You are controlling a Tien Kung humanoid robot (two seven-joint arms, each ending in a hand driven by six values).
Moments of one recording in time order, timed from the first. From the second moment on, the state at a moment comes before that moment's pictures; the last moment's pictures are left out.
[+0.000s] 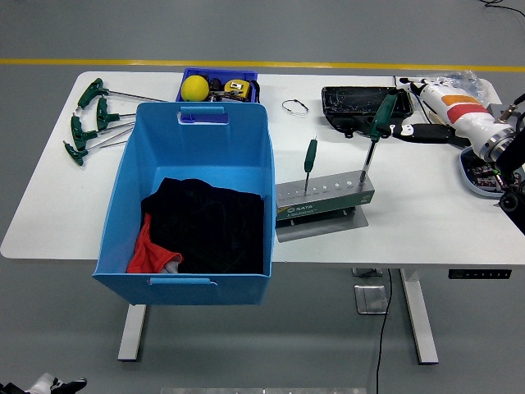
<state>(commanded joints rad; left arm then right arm) -0.20 0.12 -0.76 -0.18 1.22 0.16 0.15 0.68 -0.45 0.89 1.08 -1.85 -0.07 0.12</state>
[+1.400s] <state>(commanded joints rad) -0.20 0.11 -0.76 -0.18 1.23 0.17 0.15 0.67 -0.46 0.90 1.08 -1.89 -0.05 0.10</state>
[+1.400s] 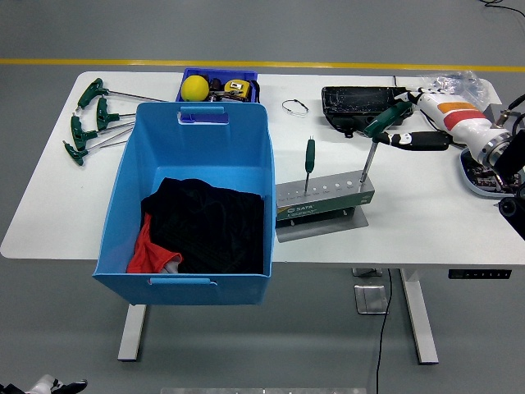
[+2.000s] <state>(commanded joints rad) -0.20 0.12 -0.76 -0.18 1.24 0.16 0.15 0.66 -0.48 0.95 1.08 -1.91 -0.04 0.09</state>
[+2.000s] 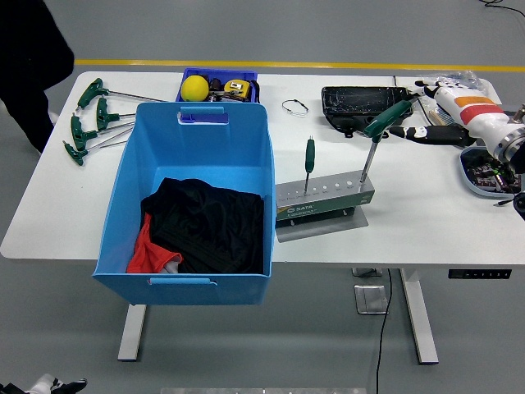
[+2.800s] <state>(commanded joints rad) -0.21 0.12 -0.75 -0.18 1.23 0.16 0.14 0.69 -0.46 0.90 1.06 -1.90 -0.03 0.09</state>
